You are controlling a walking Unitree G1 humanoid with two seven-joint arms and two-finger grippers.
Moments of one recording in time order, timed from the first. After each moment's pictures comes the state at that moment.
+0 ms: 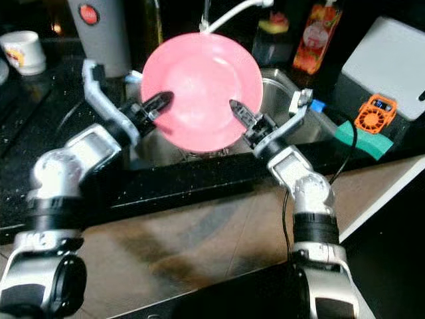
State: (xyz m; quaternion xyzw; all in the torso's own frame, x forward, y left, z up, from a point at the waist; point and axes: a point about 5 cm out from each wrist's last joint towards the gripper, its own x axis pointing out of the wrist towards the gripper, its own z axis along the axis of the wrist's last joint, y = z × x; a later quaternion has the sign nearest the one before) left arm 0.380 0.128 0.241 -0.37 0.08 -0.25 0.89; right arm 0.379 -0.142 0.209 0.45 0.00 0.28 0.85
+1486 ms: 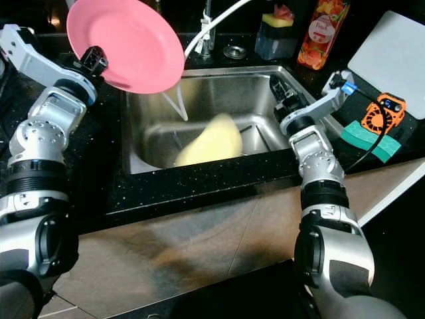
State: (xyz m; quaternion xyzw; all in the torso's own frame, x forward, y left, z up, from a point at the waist) left arm 0.389 0.214 0.294 -0.35 -0.14 -0.06 0.92; right arm 0.407 -0.191 0.242 0.37 -0.12 0.14 0.91
